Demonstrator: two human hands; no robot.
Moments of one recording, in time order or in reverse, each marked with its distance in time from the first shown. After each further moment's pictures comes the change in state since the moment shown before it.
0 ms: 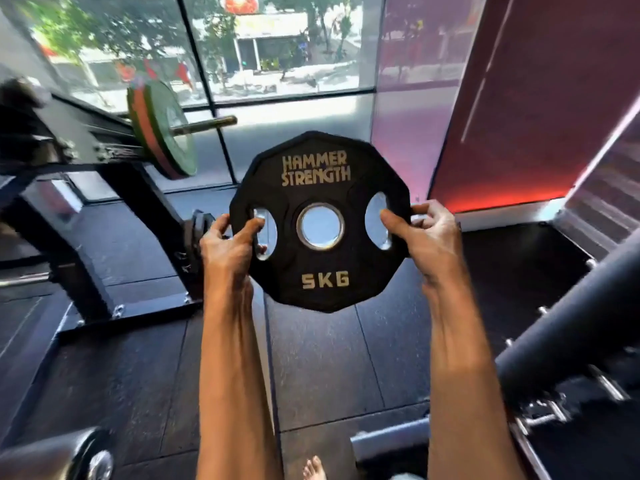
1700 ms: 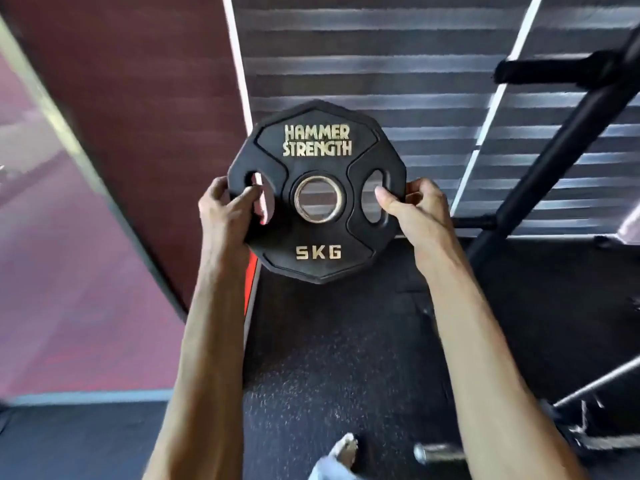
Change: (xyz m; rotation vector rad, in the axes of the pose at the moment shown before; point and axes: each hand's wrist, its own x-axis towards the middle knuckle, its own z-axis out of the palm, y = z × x) left_hand 0.447 -0.165 0.940 -0.019 -1.452 -0.121; right_hand 0.717 0.028 -0.162 -0.320 1.422 0.077
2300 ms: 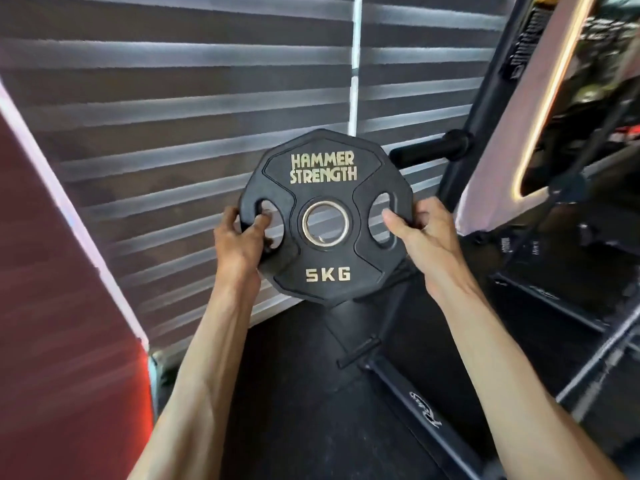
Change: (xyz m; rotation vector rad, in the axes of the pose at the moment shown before) left_hand 0.205 -0.021 0.241 -0.107 -0.599 -0.146; right_hand 0.196 -0.034 -0.016 -0.086 0.549 -0.120
